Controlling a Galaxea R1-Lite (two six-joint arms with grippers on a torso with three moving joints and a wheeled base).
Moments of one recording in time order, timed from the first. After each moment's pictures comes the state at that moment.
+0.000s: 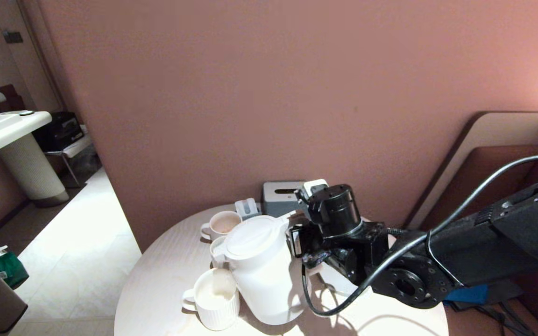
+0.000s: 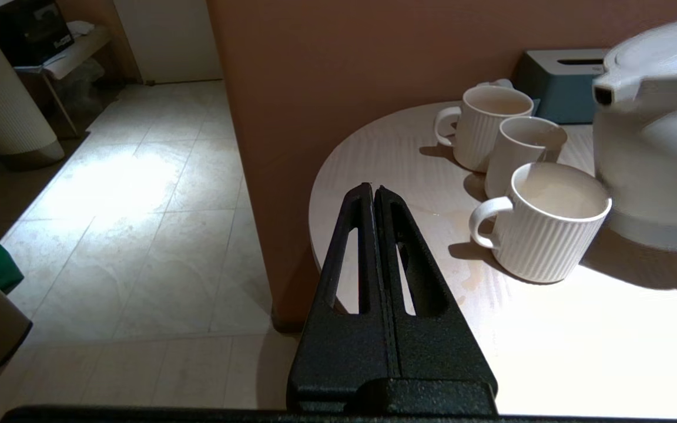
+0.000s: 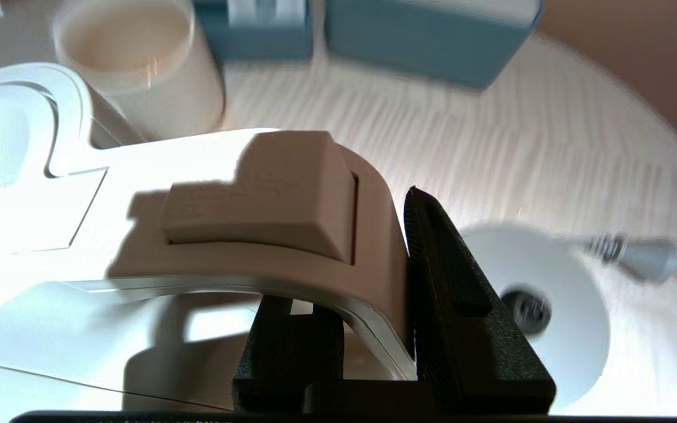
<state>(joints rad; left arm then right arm) 0.00 0.00 0.00 -0.03 0.00 0.00 0.73 2.00 -1.00 -0.50 -0.45 0.20</state>
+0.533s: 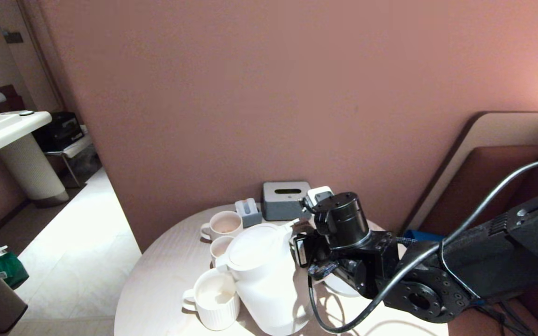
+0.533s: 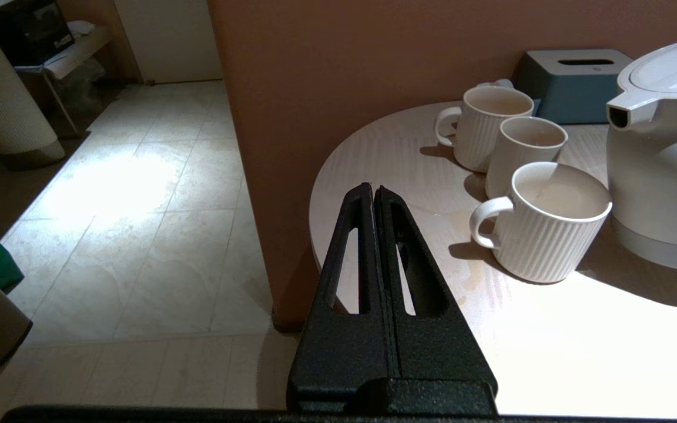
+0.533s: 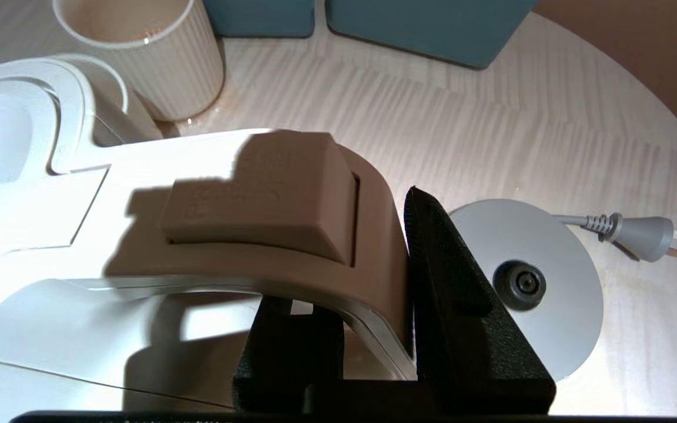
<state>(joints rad) 0.00 0.00 0.00 -0.03 0.00 0.00 0.74 1.97 -0.93 -0.51 -0.45 0.20</state>
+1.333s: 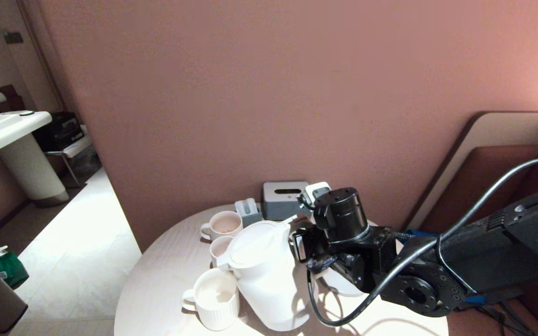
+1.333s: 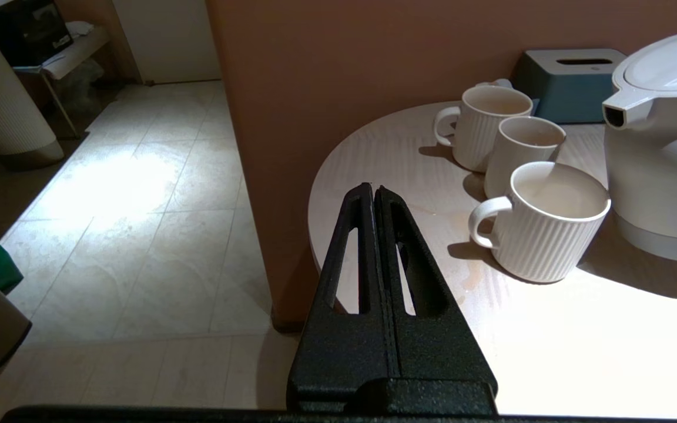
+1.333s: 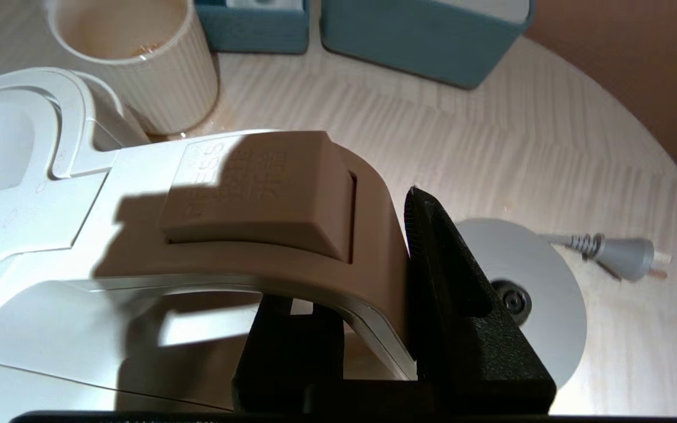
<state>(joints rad) 0.00 0.00 0.00 -0.03 0.00 0.00 0.74 1.98 -0.96 -0.51 -0.45 0.16</state>
